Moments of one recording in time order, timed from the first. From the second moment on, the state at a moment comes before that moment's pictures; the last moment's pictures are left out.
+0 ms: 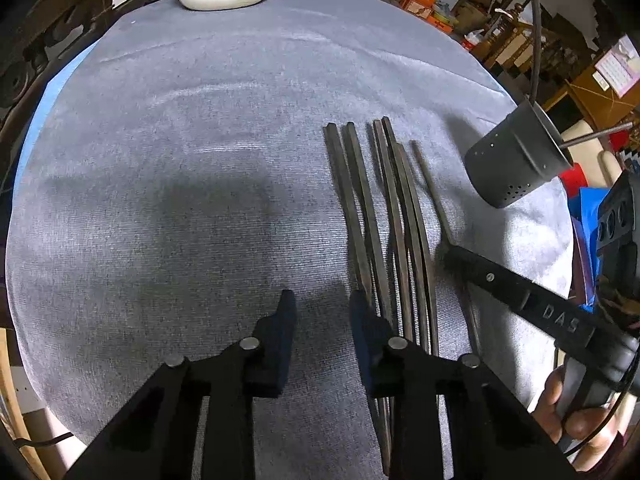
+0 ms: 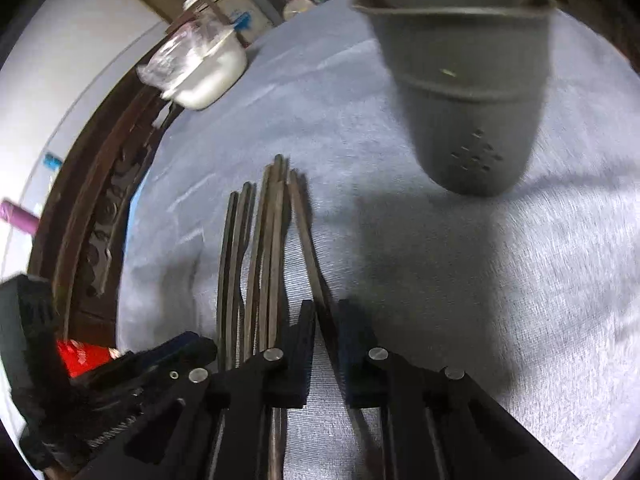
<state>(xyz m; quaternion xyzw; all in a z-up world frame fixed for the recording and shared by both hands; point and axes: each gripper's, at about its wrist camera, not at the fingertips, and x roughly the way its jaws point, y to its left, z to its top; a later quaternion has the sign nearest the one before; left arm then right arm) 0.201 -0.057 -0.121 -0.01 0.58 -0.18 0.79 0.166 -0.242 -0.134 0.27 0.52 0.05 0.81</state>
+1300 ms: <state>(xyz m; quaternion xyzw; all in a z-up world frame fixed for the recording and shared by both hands) 0.206 -0.033 -0.122 -0.03 0.61 -0.25 0.75 0.156 -0.265 -0.134 0.31 0.56 0.05 0.76</state>
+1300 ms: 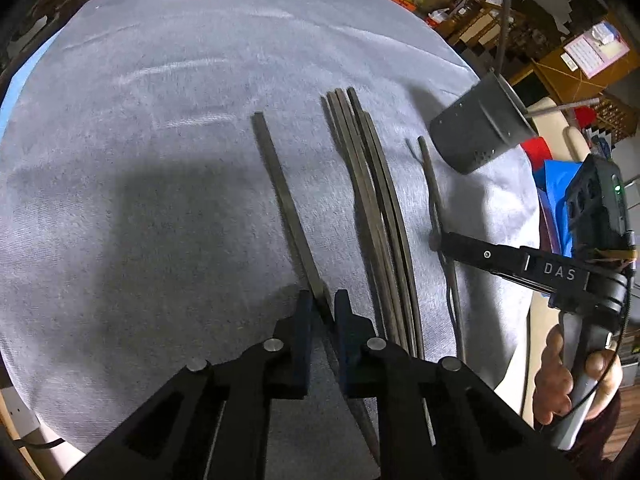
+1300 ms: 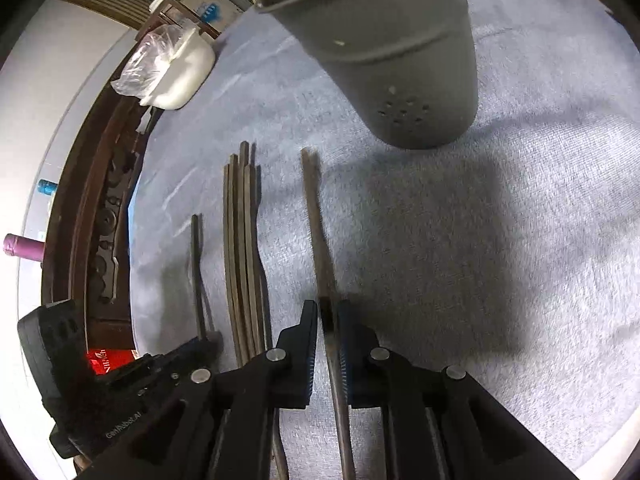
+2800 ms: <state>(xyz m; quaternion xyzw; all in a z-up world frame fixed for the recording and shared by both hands) 0.209 -0.027 -0.006 -0.07 0.47 -0.22 0.85 0.182 -0.261 -0.048 0.26 0.48 0.10 0.83</state>
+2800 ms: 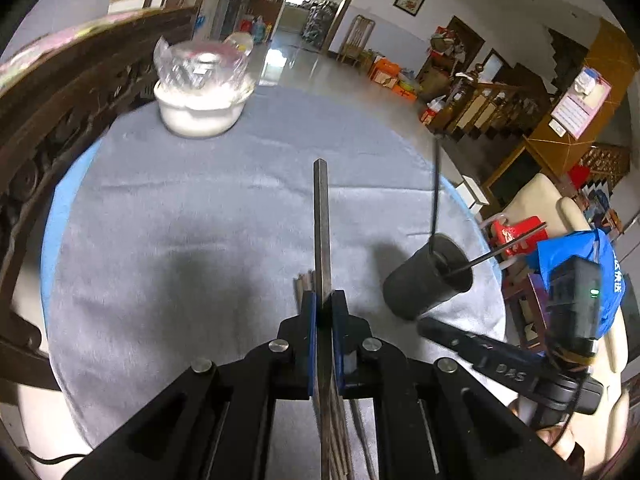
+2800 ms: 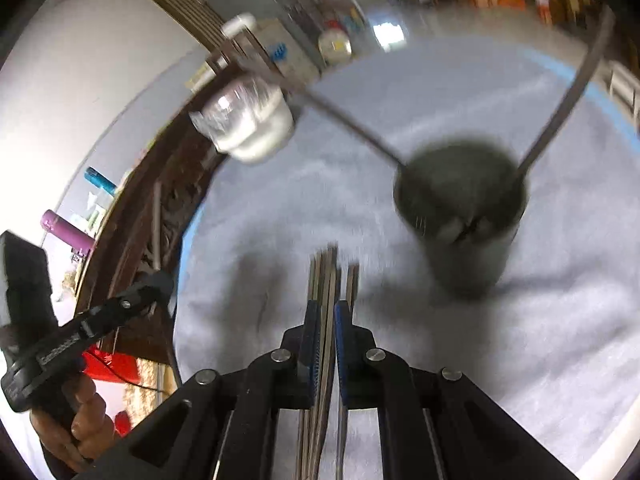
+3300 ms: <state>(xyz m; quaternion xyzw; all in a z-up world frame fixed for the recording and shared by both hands) 0.218 -0.008 -0.069 -0.08 0.53 -0.21 0.82 0.205 -0.231 -0.110 0.24 0.55 0.05 0.80</state>
